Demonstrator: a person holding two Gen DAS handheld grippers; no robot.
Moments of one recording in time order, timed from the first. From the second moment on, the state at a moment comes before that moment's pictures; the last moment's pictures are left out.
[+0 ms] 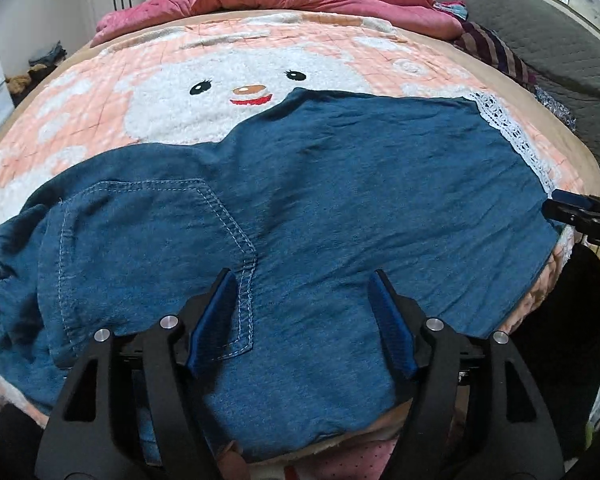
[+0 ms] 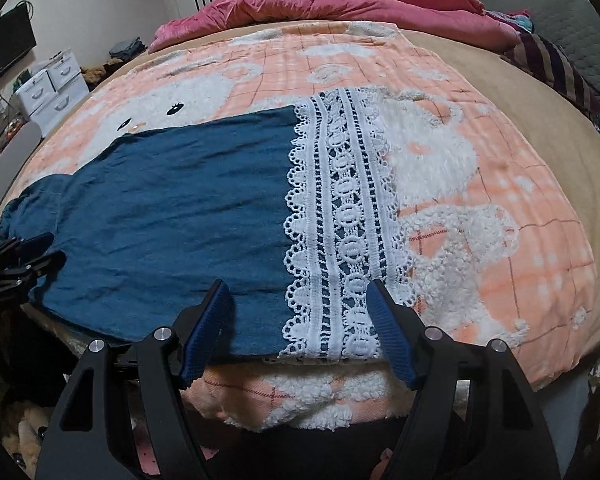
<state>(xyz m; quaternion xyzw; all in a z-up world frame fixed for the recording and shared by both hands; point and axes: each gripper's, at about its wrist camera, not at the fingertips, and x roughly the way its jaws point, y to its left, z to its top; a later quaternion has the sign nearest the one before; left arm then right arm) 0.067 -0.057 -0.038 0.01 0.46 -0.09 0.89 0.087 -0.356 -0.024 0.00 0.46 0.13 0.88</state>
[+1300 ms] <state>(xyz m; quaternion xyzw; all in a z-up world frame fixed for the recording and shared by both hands) 0.071 -0.154 0.040 0.07 0.41 -0.18 0.89 0.034 -0.394 0.029 0.05 0.39 0.08 0.92</state>
